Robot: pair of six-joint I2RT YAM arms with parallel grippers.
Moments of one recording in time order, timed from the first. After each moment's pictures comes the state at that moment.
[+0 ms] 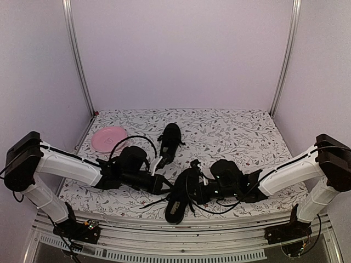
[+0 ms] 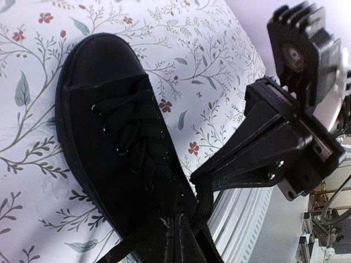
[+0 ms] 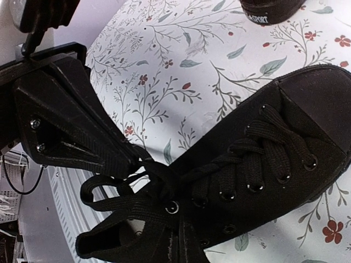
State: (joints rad) left arm -0.96 1.55 0.66 0.26 0.39 -0.63; right arm 1.12 1.61 0.65 0.36 -0.11 0.67
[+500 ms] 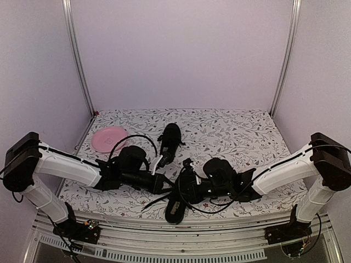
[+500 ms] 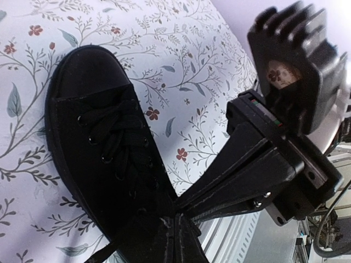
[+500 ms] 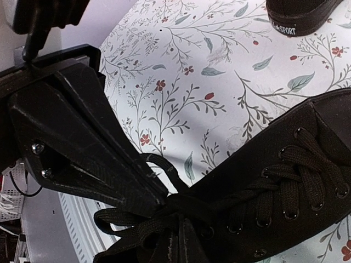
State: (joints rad) left arm -0.97 1.53 0.65 0.30 0.38 -0.65; right arm 1.15 1.65 0.73 0.36 -0.12 0.66
